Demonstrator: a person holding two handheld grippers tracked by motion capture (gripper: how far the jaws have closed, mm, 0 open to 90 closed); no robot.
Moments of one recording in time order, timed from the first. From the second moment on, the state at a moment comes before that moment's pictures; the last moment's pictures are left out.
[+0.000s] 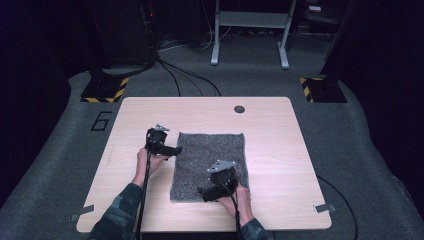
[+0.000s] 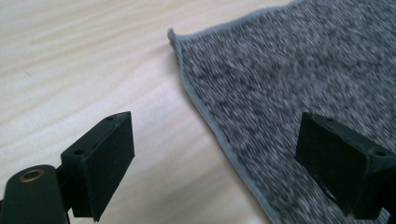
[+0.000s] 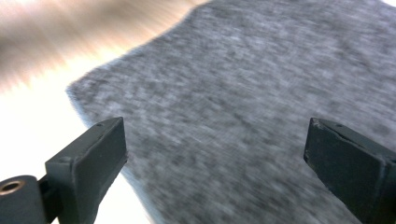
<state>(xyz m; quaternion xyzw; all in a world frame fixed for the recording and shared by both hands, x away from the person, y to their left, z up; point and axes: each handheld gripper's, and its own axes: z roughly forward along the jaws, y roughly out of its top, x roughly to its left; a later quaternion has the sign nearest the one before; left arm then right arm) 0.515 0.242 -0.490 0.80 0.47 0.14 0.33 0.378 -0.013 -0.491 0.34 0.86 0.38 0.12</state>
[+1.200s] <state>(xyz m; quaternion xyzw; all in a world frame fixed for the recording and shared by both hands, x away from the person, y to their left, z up) 0.571 0.223 -0.508 0.81 0.48 0.15 0.31 0.354 0.098 -0.516 0.26 0.89 0.35 0.11</state>
